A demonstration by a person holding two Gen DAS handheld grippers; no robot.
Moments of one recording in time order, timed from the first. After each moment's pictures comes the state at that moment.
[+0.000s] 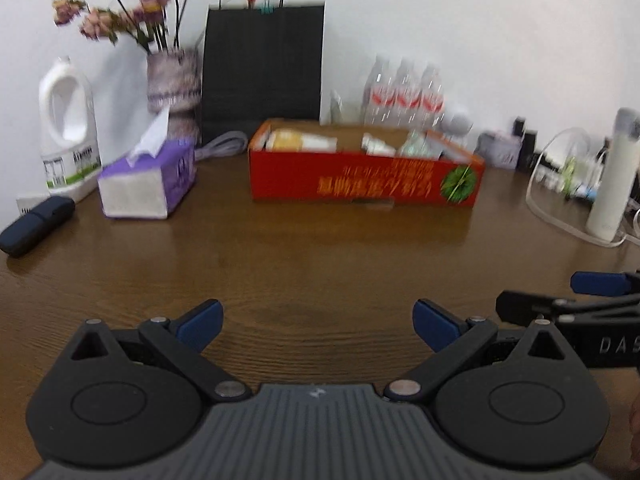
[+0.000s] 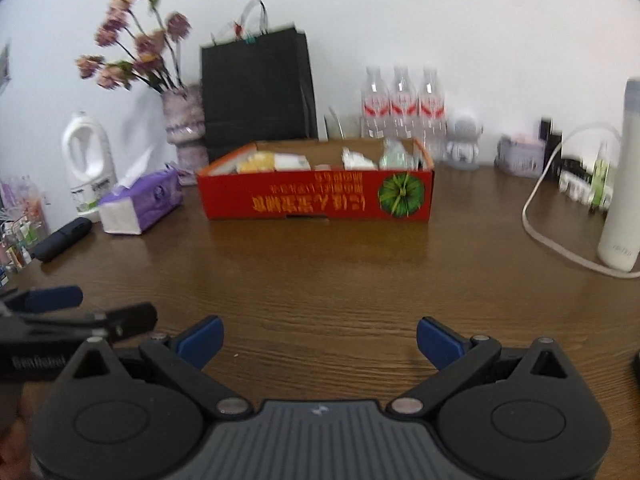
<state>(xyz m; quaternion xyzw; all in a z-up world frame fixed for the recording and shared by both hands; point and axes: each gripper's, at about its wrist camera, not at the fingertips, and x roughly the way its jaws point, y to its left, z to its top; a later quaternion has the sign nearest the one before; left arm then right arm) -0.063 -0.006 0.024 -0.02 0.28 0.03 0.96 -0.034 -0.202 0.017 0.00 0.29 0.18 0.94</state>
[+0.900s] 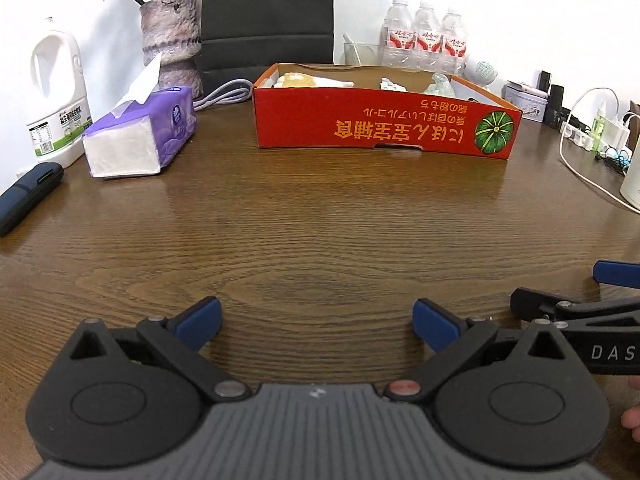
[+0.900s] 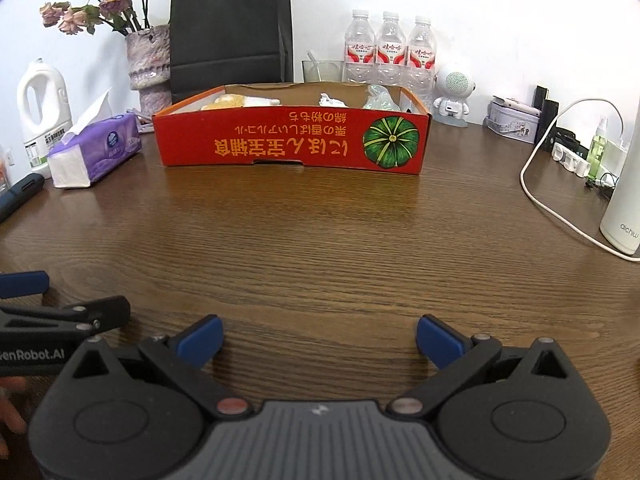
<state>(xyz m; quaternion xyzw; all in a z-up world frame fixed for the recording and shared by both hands) -0.029 0.000 0.001 -0.01 0.34 0.05 0.94 -0.004 -0.183 -0.015 -0.04 0.34 0.13 0.93</state>
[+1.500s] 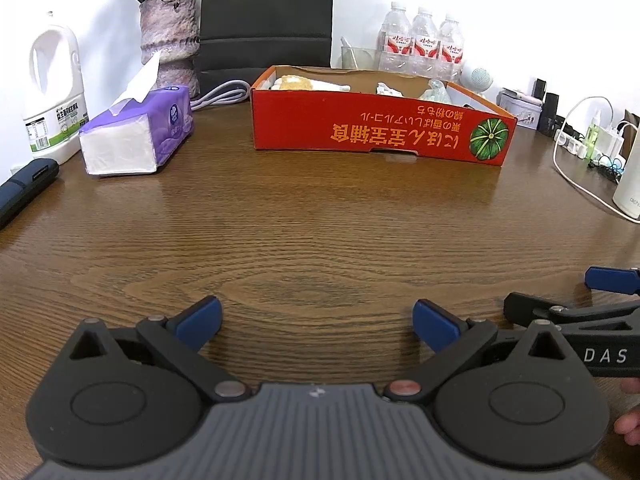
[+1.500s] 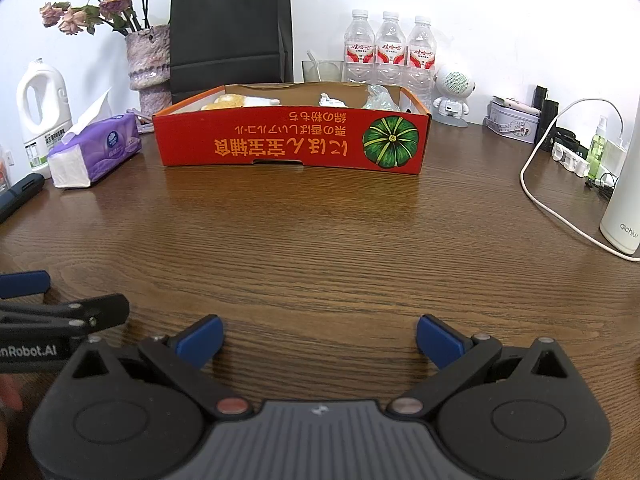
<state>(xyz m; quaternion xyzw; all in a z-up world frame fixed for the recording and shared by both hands) -0.030 0.002 0.001 -0.02 0.34 0.04 0.94 -0.004 -0.183 -0.015 -0.04 0.34 0.13 0.93</state>
